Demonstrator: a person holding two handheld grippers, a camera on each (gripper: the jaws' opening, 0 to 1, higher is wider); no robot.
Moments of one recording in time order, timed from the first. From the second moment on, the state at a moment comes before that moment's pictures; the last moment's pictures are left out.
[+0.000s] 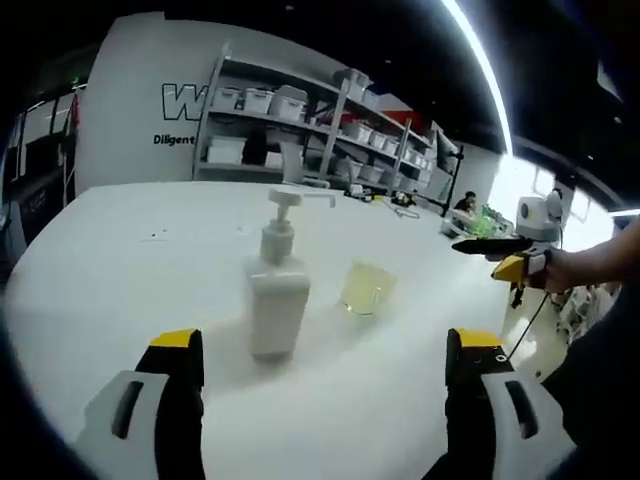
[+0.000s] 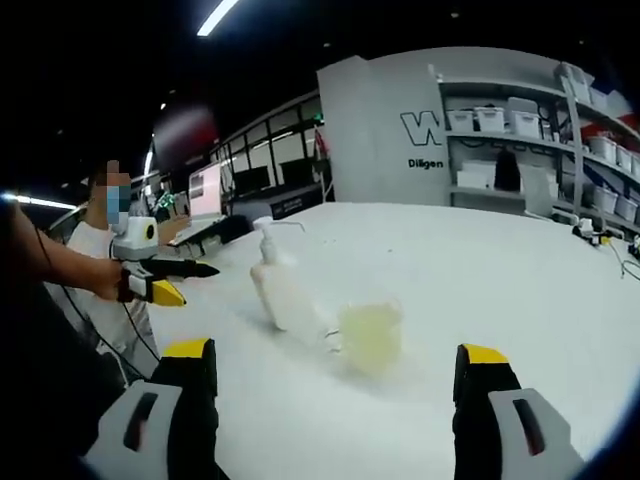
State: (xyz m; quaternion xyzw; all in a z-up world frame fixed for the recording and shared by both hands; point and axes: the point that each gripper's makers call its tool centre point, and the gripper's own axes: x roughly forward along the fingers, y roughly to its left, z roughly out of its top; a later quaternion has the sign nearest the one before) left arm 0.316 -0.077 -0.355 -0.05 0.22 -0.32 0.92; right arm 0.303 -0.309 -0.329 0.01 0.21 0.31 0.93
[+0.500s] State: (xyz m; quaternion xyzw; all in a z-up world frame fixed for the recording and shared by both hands) left arm 0.313 -0.083 -0.355 -0.05 0.22 -0.33 0.92; right arm 0.303 -0.306 -0.332 0.01 0.21 0.31 0.93
